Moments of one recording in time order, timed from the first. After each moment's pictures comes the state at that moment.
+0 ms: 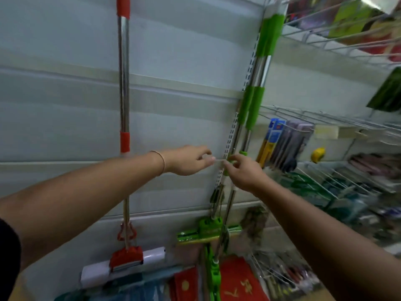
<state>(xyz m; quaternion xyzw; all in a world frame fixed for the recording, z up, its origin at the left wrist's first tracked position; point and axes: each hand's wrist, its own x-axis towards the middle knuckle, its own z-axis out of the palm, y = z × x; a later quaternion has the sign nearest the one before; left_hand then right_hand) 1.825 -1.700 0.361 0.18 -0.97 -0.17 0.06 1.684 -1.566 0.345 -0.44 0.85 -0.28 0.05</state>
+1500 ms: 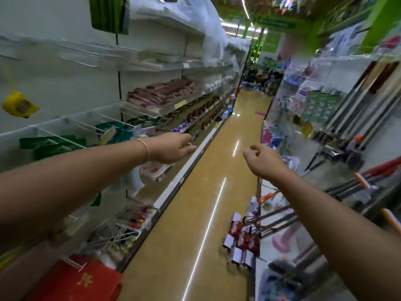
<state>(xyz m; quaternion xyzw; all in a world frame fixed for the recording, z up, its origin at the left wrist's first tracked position) 1.311 -1.202 0.319 -0.23 -0.97 -0.12 0.02 1.345 -0.932 0.319 0.06 0.96 -0.26 -0.09</state>
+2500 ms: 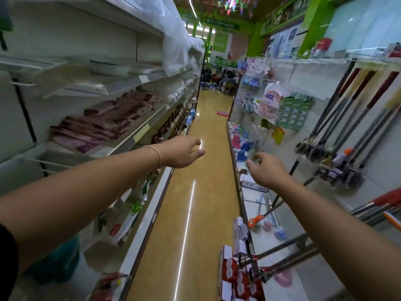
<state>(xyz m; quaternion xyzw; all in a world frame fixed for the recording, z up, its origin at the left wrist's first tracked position) 0.910 -1.155 0.335 -0.34 -0.93 -0.16 0.02 1.002 -0.909 0.321 0.19 0.96 -0.17 -0.14</state>
